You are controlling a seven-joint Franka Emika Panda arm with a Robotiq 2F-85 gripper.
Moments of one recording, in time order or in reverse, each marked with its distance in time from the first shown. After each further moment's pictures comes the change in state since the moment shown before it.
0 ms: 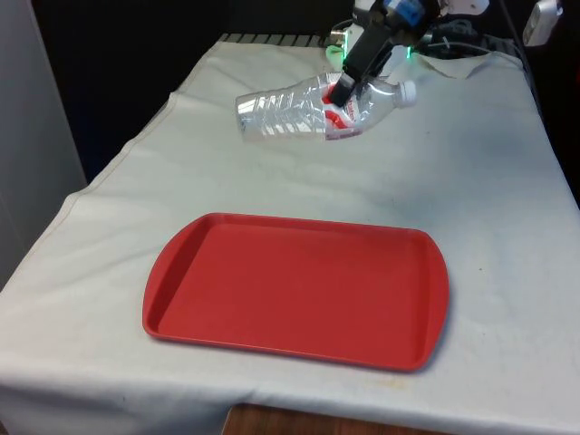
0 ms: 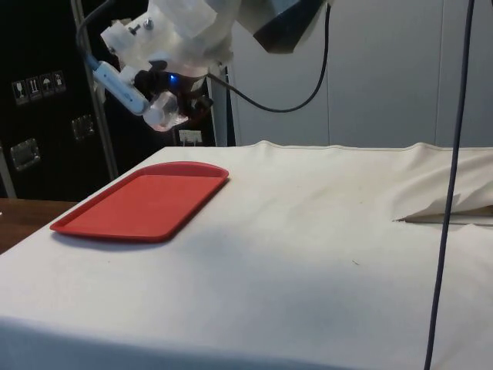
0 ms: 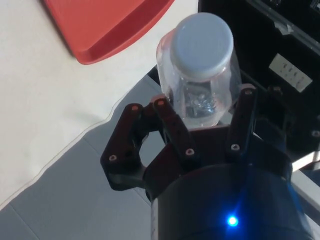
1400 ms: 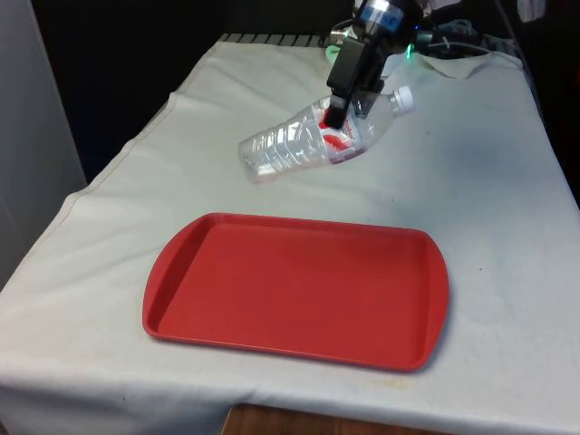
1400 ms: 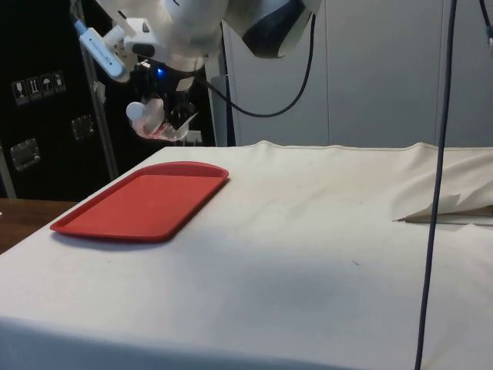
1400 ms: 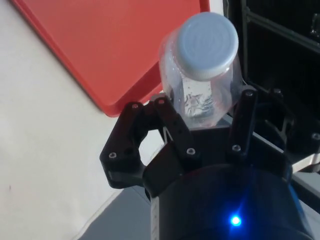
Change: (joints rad) arm -0.013 0.075 -0.090 0.079 0.146 0.257 0.034
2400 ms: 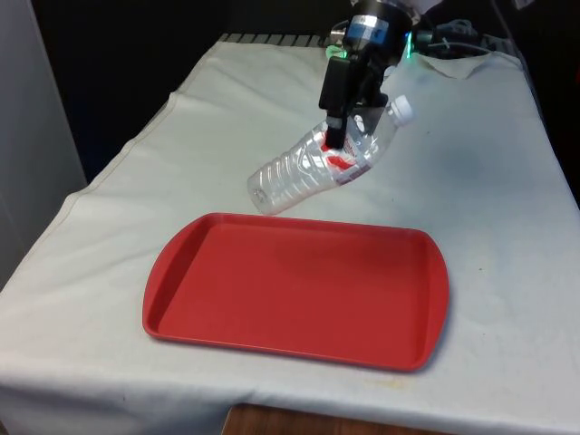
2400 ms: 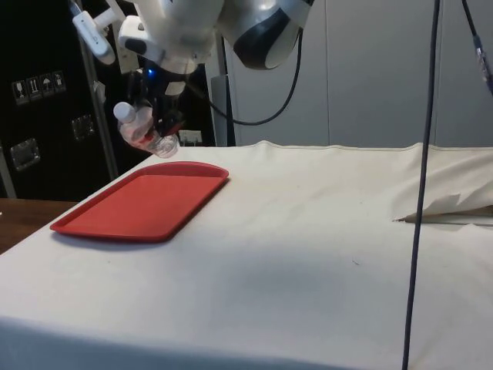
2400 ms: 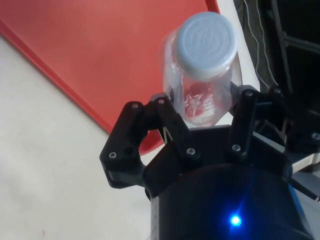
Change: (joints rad) arm -0.011 0.080 -0.046 0.056 0.148 0.172 0.000
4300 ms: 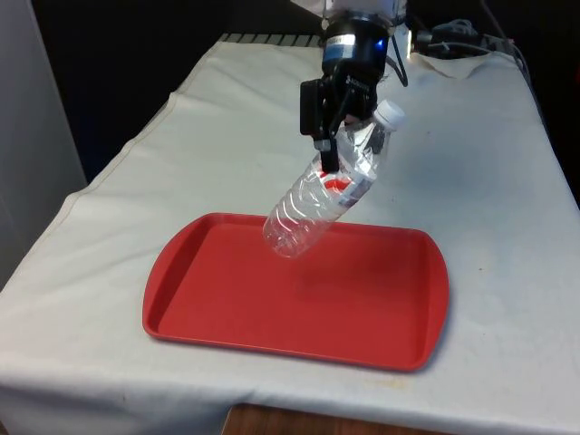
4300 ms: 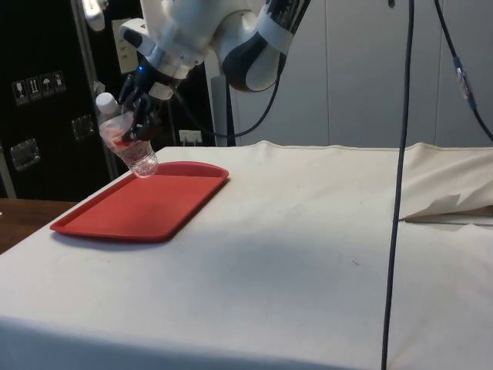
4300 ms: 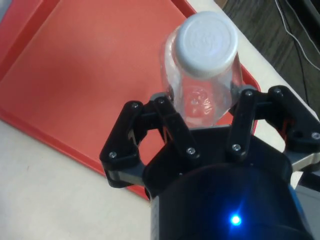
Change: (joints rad) arm -0.028 0.133 -0.050 0.067 0.312 0.311 0.003
